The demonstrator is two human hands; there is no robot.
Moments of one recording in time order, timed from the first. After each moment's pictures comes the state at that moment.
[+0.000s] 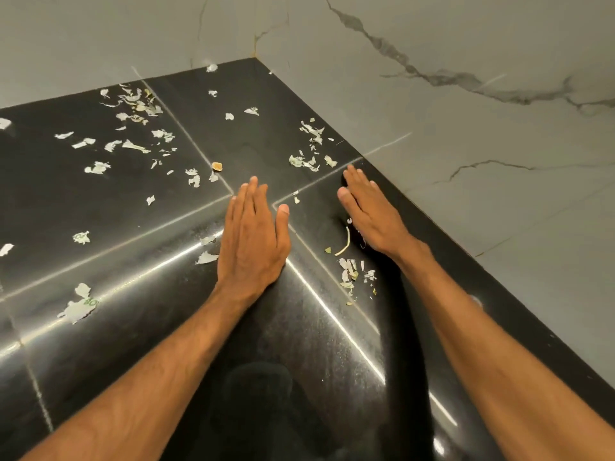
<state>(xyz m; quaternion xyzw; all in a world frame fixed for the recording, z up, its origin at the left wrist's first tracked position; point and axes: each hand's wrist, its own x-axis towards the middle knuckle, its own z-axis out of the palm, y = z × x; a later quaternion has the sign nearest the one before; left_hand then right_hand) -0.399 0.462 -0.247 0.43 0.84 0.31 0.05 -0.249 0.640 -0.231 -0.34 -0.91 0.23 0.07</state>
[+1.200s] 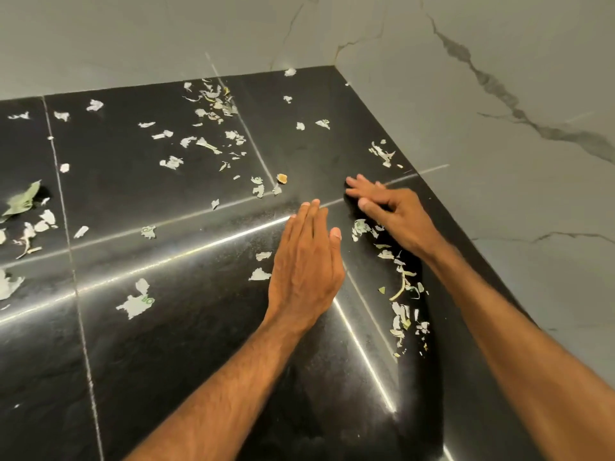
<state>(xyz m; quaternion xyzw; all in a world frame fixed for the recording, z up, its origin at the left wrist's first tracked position) -0.399 0.463 -0.243 0.40 0.85 0.33 0.04 -0.333 0.665 -0.214 -0.18 -0.90 0.40 0.07</state>
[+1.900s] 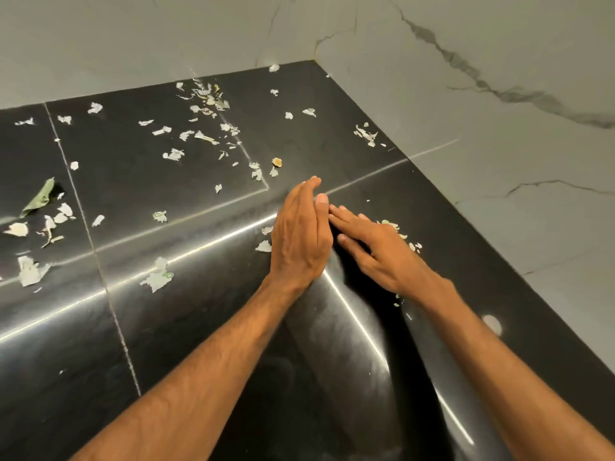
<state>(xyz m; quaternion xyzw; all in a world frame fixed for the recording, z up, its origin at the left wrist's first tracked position) -0.405 0.448 -0.235 0.37 0.78 0.50 0.08 -0.275 0.555 -0.219 -0.16 -0.95 0.27 0.05</state>
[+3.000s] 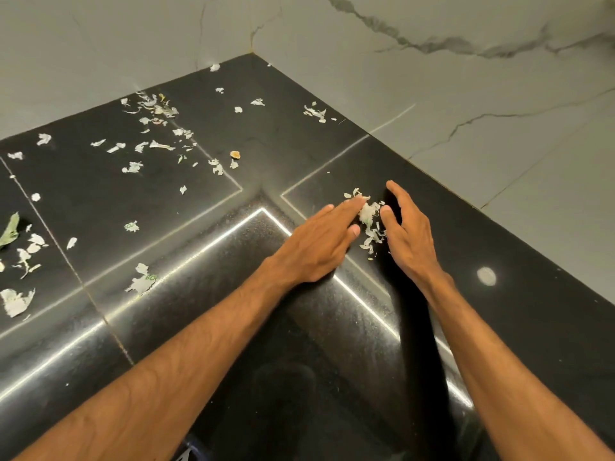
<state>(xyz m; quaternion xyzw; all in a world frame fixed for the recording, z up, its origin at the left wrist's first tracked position) -0.367 0.443 -0.240 0.73 0.59 0.29 0.19 -0.196 0.532 -0.226 -0.48 -0.78 0.31 0.26</state>
